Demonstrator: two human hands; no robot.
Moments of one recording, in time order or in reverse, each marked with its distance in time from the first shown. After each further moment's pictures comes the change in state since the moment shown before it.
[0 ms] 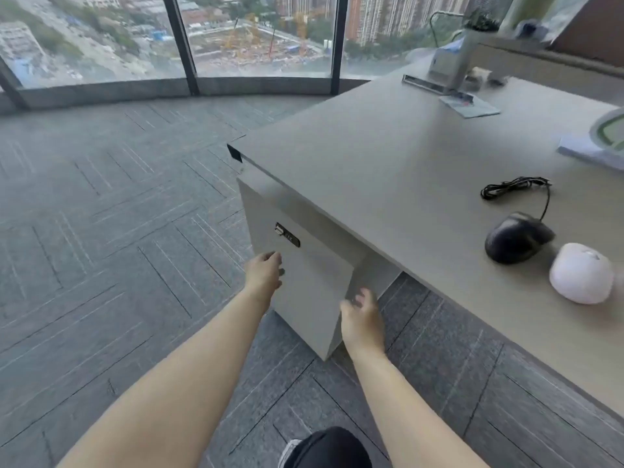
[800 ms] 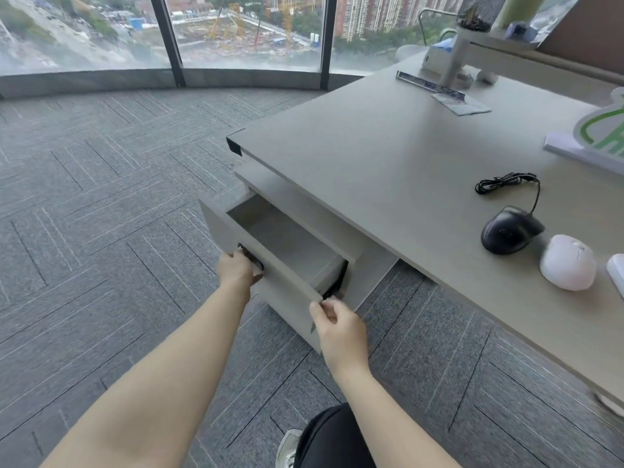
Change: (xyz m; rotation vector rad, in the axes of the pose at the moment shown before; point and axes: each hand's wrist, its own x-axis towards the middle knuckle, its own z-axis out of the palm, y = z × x) left_hand 0.024 -0.007 -0.043 -0.188 0.257 -0.078; right_hand -0.051 0.000 0.019 -0.111 -0.099 -0.168
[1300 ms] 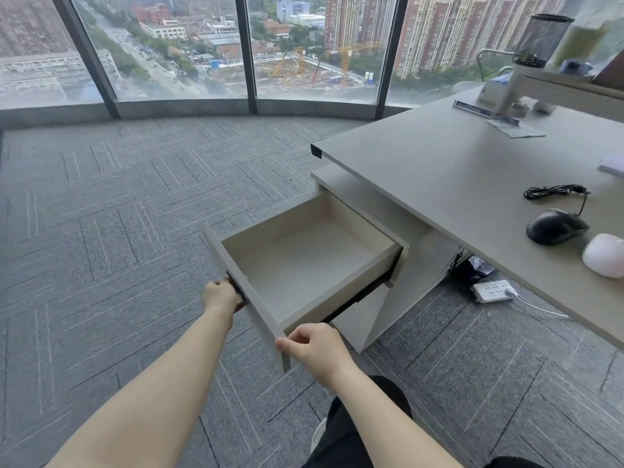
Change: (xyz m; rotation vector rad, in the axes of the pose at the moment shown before) left_hand -0.017 -0.051 -0.207 -0.068 0.146 0.000; right_hand -0.108 -0.002 0.079 -0.247 -0.503 -0.214
